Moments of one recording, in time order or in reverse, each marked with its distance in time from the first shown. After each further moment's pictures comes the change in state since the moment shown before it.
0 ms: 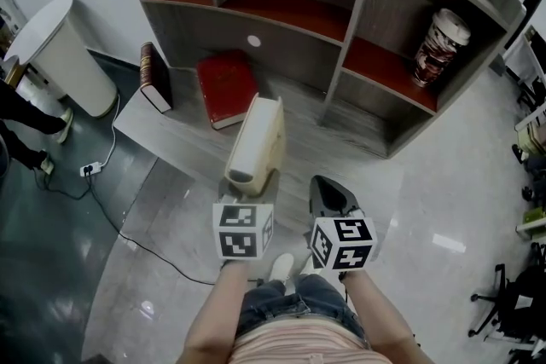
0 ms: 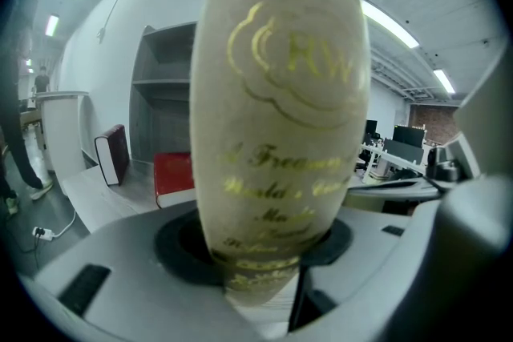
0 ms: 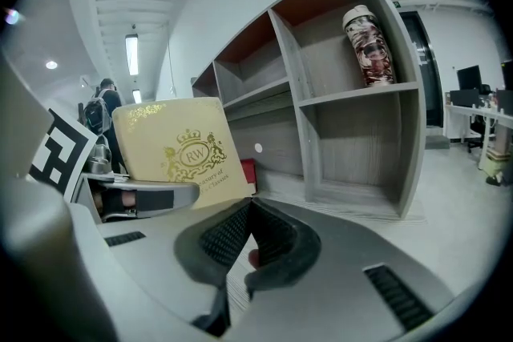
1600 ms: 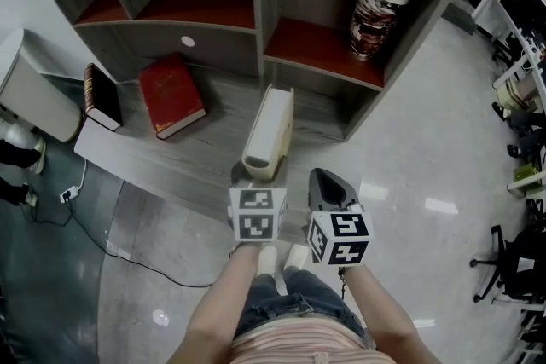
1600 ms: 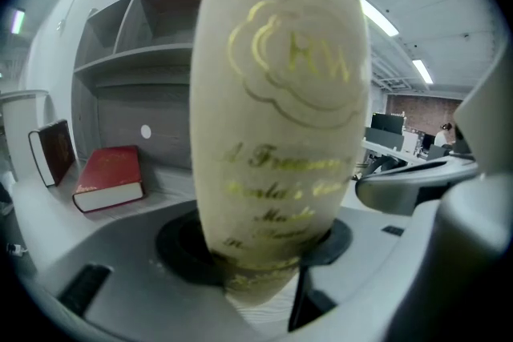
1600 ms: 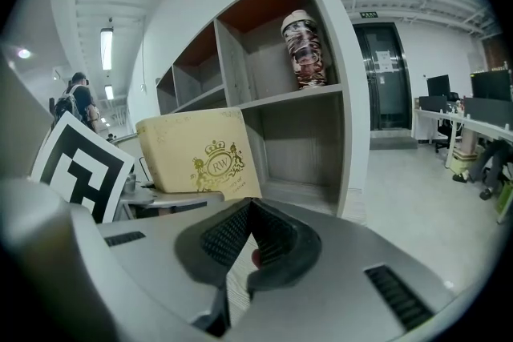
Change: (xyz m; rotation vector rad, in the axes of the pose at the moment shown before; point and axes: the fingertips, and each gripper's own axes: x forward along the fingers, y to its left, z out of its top) left arm 0.105 -0.131 -0.014 0.092 0.051 -0.139; right arm -0.040 -0.123 -0.006 0.040 0.010 -0.184
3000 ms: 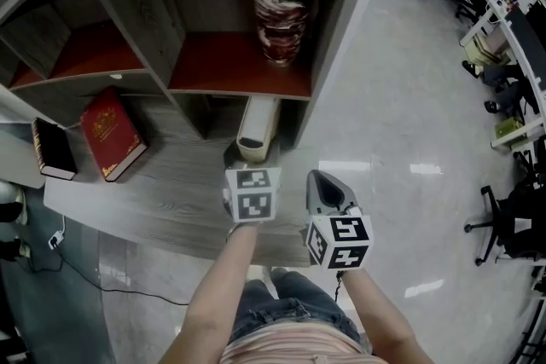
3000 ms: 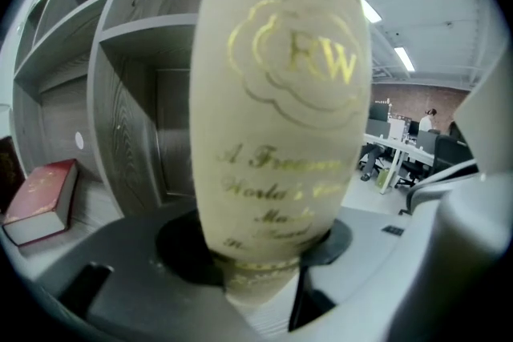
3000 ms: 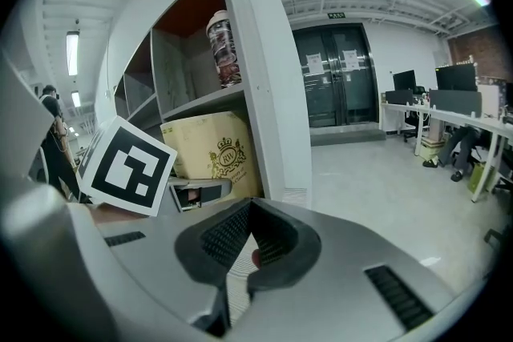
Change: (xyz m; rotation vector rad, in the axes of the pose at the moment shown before) left arm 0.130 -0.093 0.038 0.110 0.028 -0.112; right arm -0.009 -0.133 0.000 0.110 -0.003 -0.175
